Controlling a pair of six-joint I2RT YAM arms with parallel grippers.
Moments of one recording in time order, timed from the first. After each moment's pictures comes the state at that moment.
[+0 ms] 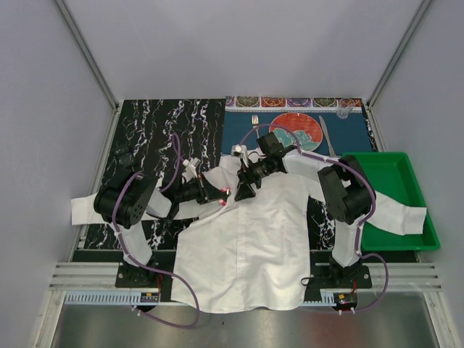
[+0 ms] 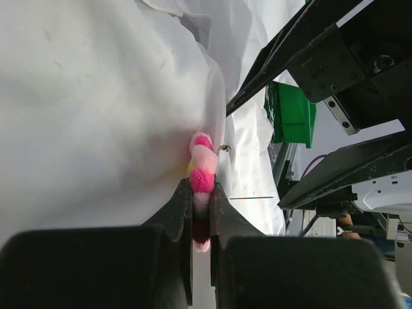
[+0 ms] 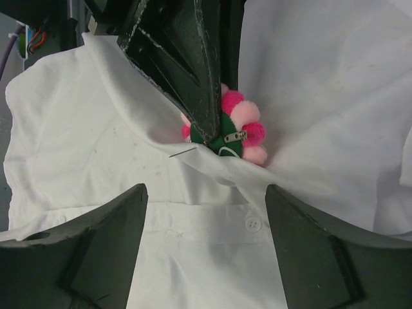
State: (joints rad) left arm -0.32 1.82 0.42 1.01 0.80 -0.91; right arm 0.54 1.95 1.25 -0.36 -0.97 -0.39
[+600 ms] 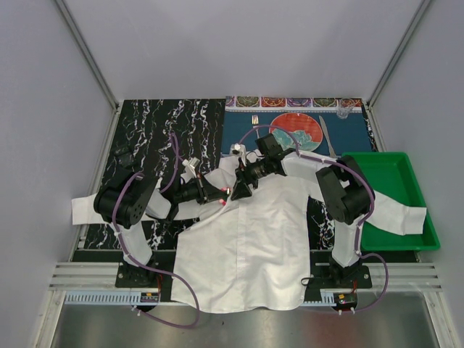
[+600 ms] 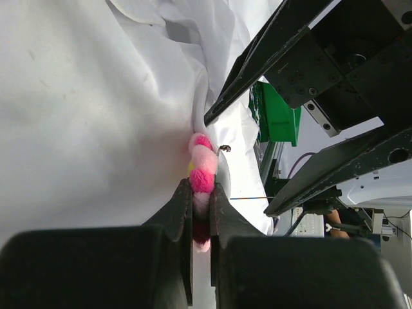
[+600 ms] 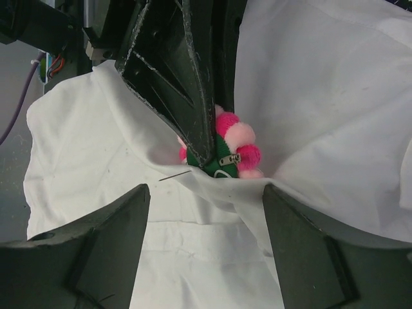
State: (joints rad) left arm -0.32 1.82 0.40 1.10 0.82 -0.97; right arm 0.55 1.95 1.22 -0.22 -1.00 -0.26
